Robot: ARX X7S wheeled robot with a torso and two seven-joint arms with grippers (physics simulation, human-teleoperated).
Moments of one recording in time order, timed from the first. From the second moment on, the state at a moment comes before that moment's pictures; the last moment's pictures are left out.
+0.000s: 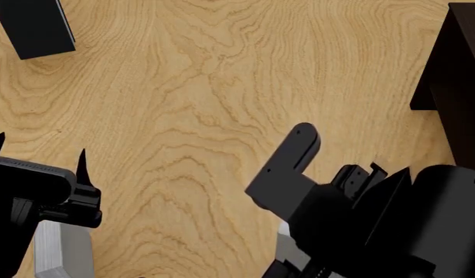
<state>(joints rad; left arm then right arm) -0.44 -0.28 0.20 0.39 -0.05 -0.74 -0.13 1.46 0.70 -1.25 -0.19 1.24 1.32 0.23</state>
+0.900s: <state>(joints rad) -0.44 -0.29 0.20 0.45 -0.06 -0.78 -0.15 1.46 0.70 -1.25 -0.29 1.40 1.37 0.36</state>
